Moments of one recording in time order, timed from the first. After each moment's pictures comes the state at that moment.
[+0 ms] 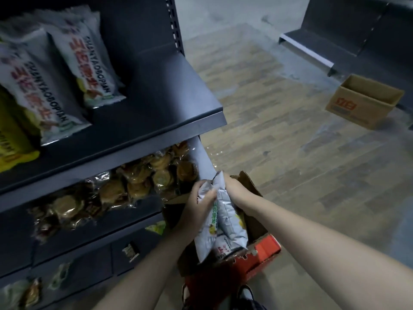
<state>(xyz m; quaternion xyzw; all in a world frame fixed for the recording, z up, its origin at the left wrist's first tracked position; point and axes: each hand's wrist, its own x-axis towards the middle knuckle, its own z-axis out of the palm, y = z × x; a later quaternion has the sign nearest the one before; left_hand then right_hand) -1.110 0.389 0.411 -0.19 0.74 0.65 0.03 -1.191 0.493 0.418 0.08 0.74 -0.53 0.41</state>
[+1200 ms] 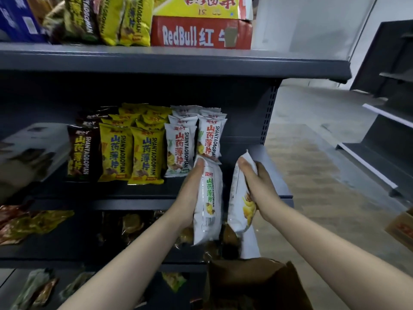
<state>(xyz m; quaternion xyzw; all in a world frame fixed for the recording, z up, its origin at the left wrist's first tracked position) -1.071 0.265 0.619 -0.19 0.52 0.81 -0.16 -1.171 0.385 0.627 -0.19 0.74 -0.62 0.15</state>
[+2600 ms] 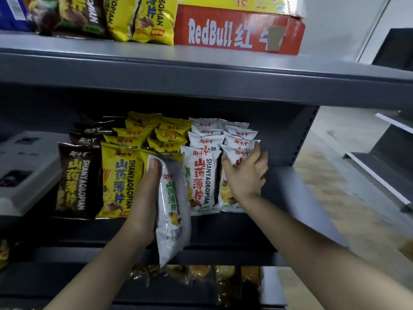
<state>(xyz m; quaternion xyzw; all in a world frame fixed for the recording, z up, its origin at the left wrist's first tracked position) -1.056 0.114 0.645 -0.14 0.50 0.81 -0.26 -1.247 0.189 0.612 -0.16 0.88 -0.43 -0.09</state>
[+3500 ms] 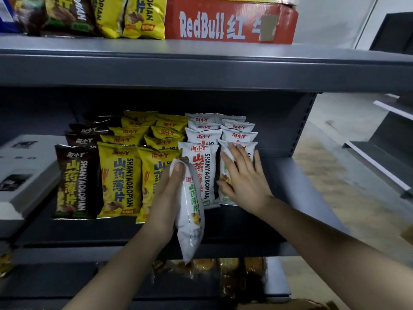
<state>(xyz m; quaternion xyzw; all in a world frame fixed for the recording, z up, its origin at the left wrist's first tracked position) -1.076 0.130 0.633 -0.19 0.59 0.74 -0.26 -1.262 0.230 0.581 -0.48 0.83 -0.07 -0.28</state>
